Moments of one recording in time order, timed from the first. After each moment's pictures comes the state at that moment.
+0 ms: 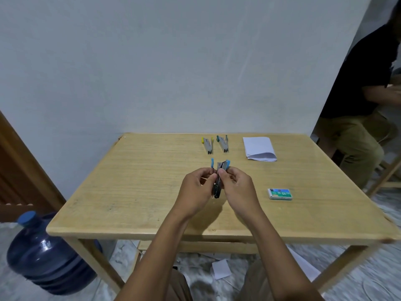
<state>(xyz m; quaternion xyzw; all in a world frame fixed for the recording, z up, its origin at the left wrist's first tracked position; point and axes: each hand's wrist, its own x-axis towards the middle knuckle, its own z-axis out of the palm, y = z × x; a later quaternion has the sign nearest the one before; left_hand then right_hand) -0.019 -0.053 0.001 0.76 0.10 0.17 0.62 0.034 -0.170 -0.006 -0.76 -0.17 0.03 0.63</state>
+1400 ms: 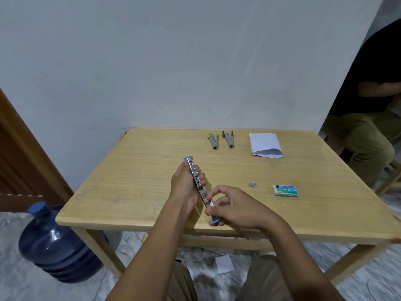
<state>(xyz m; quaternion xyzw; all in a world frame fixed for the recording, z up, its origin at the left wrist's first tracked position) -0.004 -0.034 -0.006 0.33 0.24 0.20 0.89 0.006 -0.190 0.004 -0.76 -0.28 0.34 0.48</state>
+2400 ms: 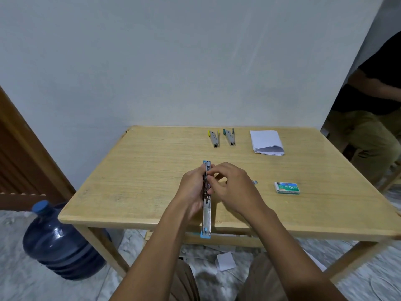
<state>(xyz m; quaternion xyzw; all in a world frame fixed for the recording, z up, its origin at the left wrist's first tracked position) -0.013 -0.044 -0.006 0.47 0.23 0.06 0.85 0.019 -0.163 0.003 -0.83 -0.34 -0.04 0.44</state>
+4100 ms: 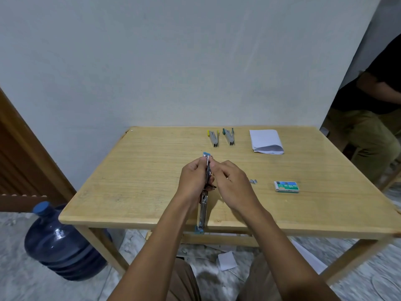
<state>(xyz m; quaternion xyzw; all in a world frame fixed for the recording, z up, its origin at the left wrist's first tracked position) -0.014 -0.047 -0.001 0.63 0.17 0.16 0.74 0.015 -0.156 0.001 -0.82 -0.26 0.01 0.51</state>
